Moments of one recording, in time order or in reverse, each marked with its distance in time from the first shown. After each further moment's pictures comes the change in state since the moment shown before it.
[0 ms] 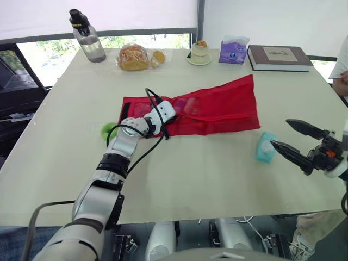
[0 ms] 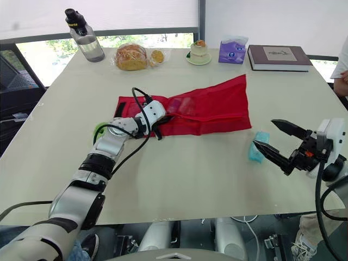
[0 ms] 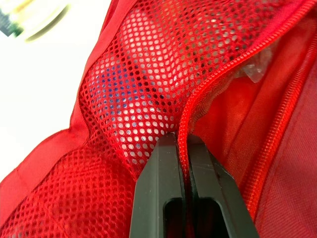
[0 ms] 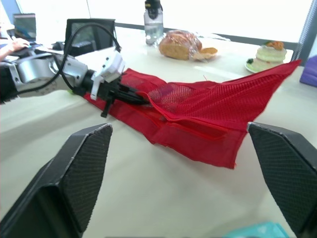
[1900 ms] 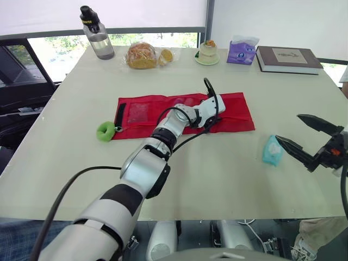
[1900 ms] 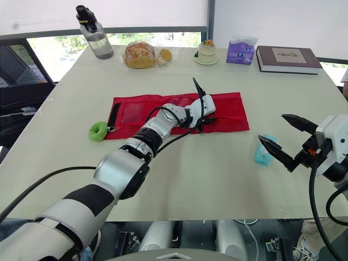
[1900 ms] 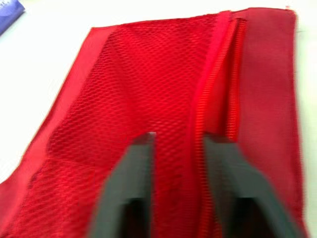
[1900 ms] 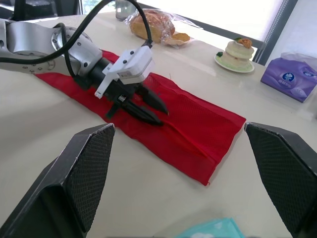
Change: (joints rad) left arm -0.461 -0.400 -0.120 0.637 0.077 -0.157 -0.024; right arm 0.069 -0.059 -0.023 -0.121 -0.111 -0.009 -0.187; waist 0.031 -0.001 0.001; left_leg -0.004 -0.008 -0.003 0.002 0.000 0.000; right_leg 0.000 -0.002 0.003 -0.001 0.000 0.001
